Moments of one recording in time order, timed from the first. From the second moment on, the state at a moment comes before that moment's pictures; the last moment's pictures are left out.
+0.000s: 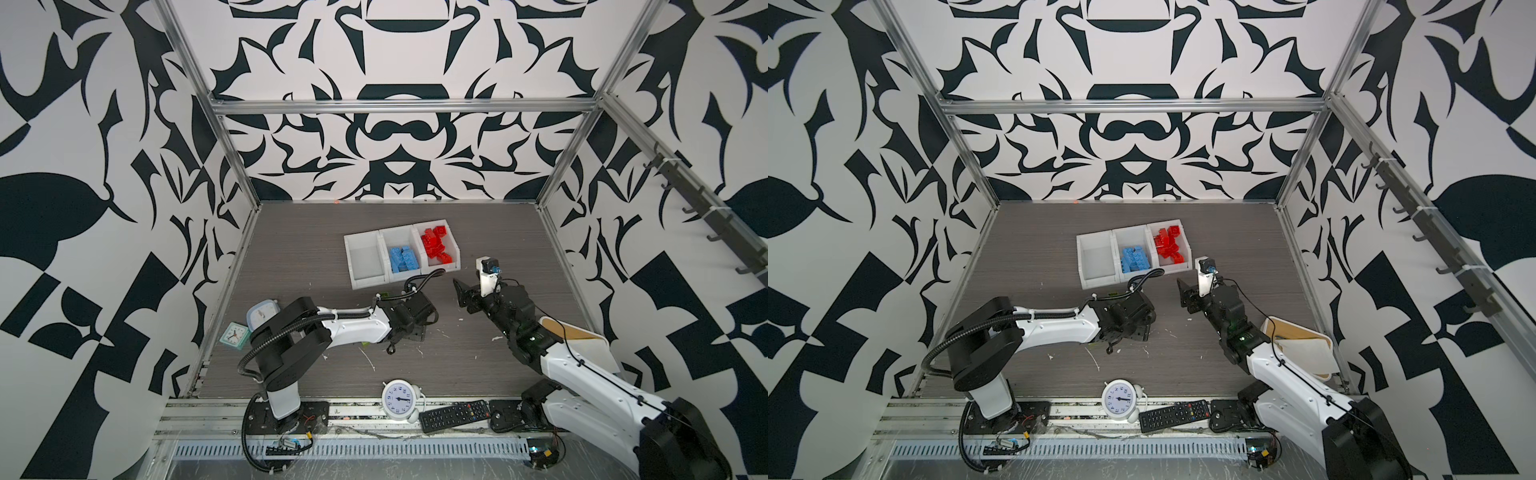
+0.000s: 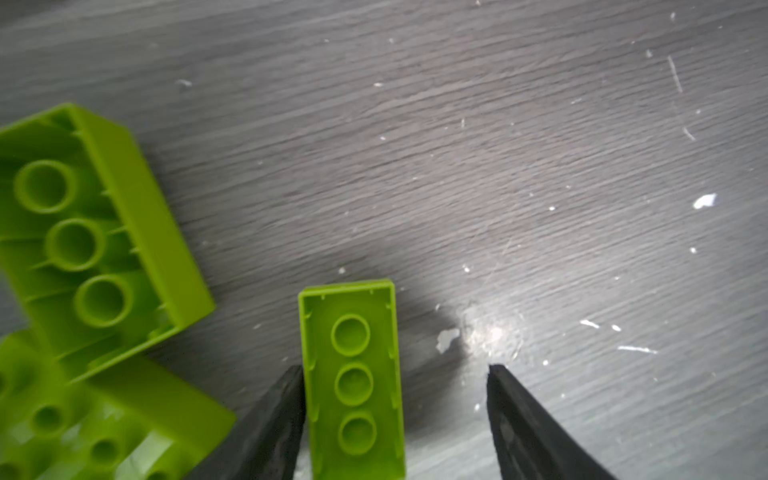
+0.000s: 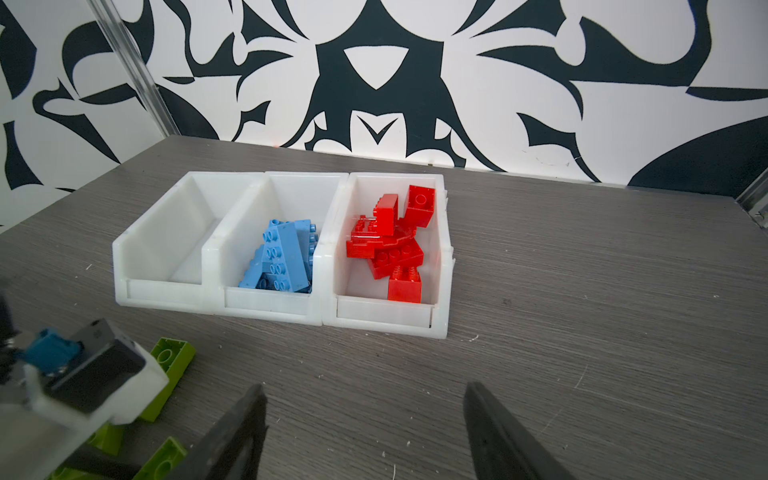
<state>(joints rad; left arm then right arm) -1.07 1.78 1.00 -0.33 -0.21 -0.73 0.48 0.93 0.36 0.30 0.07 0.13</state>
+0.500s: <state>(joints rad) -1.04 1.78 1.00 -0.31 -0.19 -0.73 0.48 0.92 0.36 0.30 0.07 0.13</state>
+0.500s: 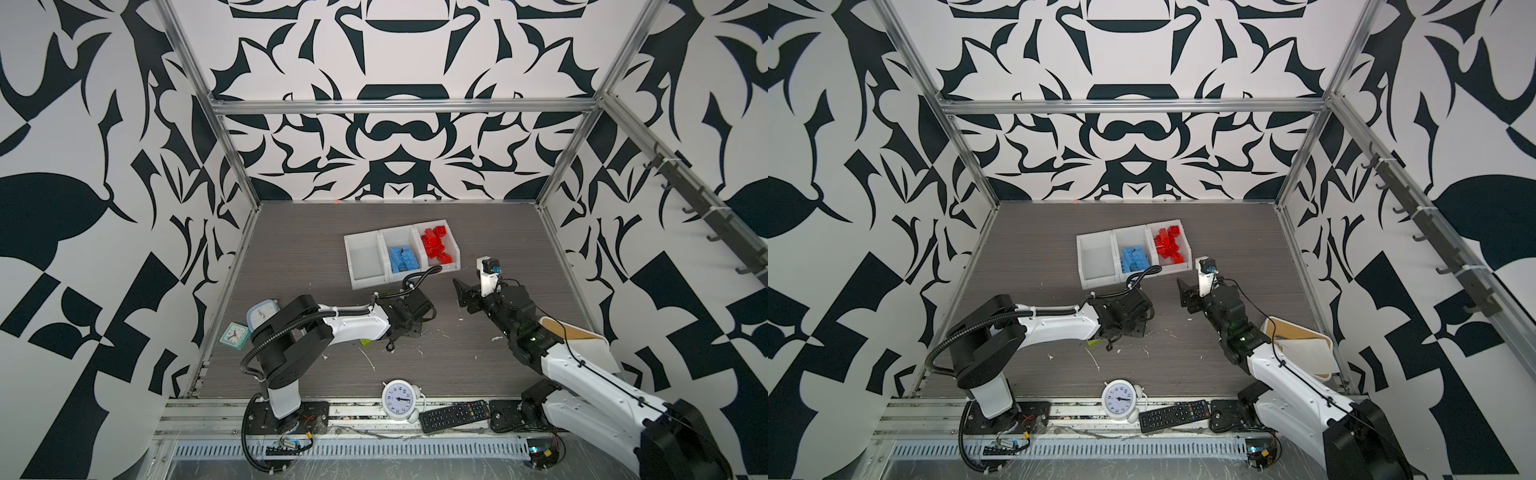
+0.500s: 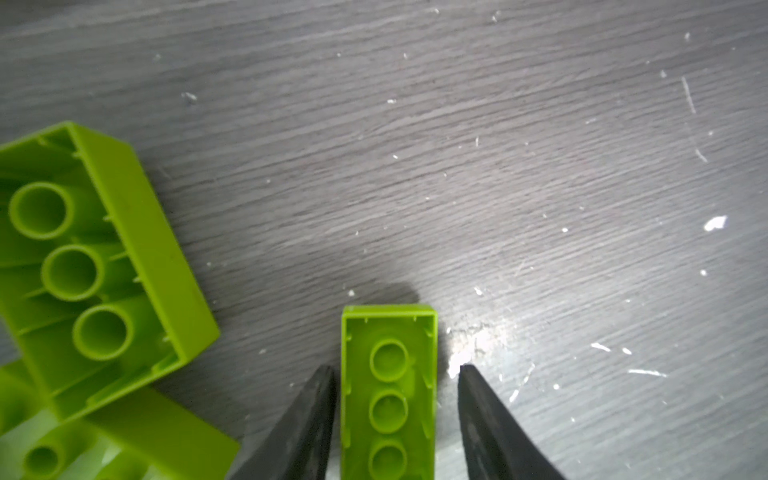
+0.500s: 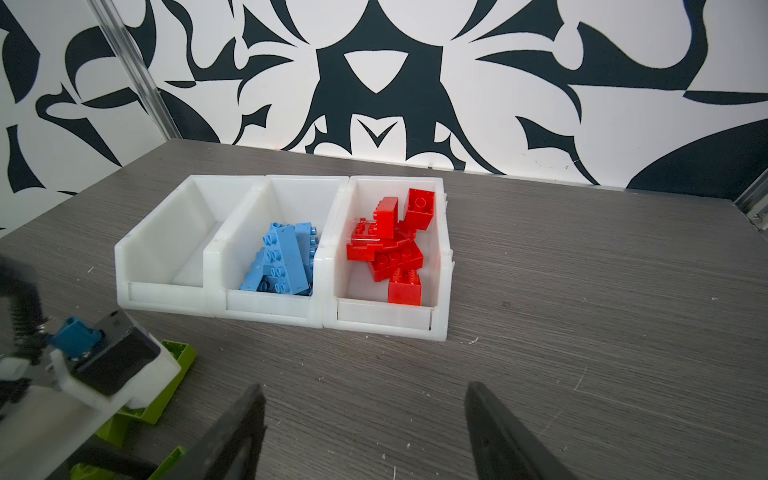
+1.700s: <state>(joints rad) -0.76 1.46 1.10 -0.45 -0.25 -0.40 0.48 1.01 0.36 0.32 0.06 0.13</state>
